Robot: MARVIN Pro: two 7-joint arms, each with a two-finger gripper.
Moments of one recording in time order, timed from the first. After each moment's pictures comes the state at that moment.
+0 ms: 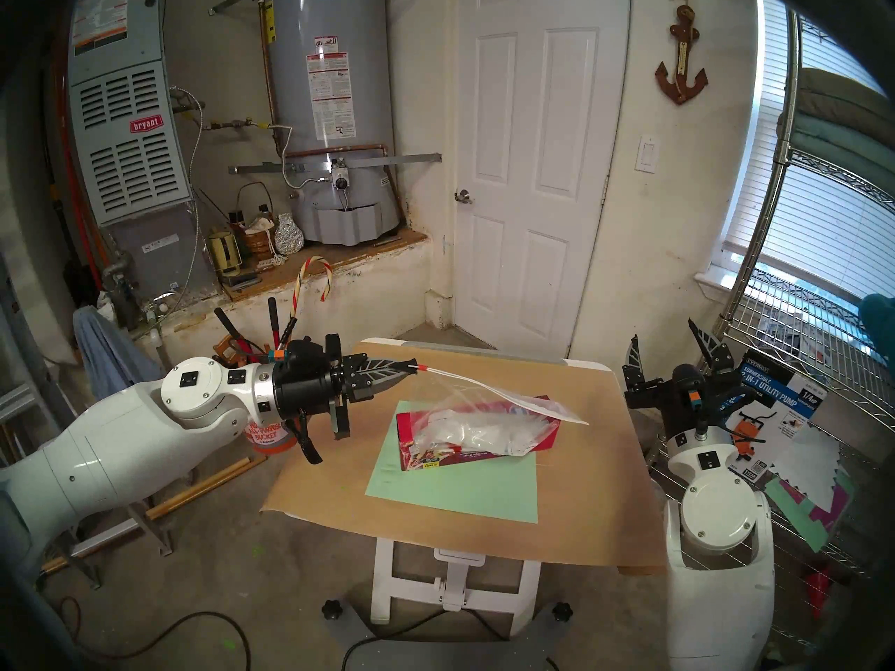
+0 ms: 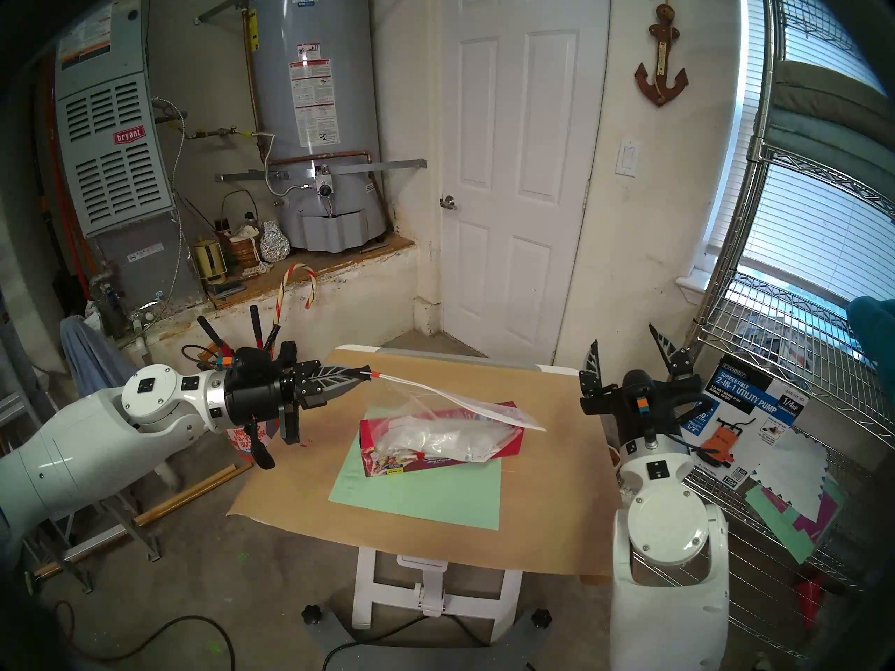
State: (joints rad) left arm 1.11 -0.50 -0.79 -1.69 -0.92 -0.37 -0.79; right arm -1.91 -1.58 1.83 -2.16 -0.42 -0.09 0.16
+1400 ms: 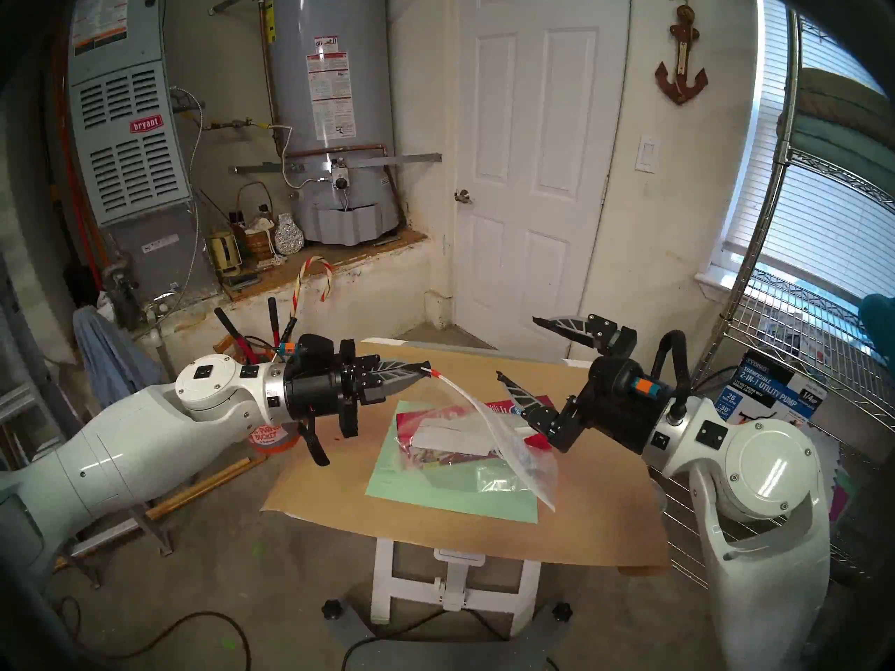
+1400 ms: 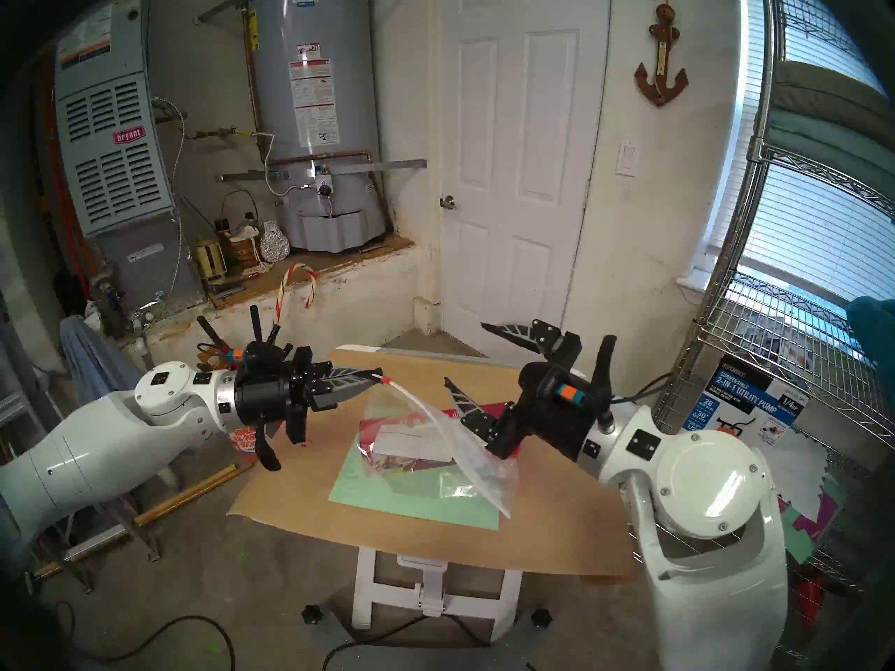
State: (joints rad) left arm 1.10 -0.54 -0.79 -1.68 -1.03 -0.27 -0.84; right arm -1.84 -1.29 1.65 -2.42 -0.23 0.23 0.81
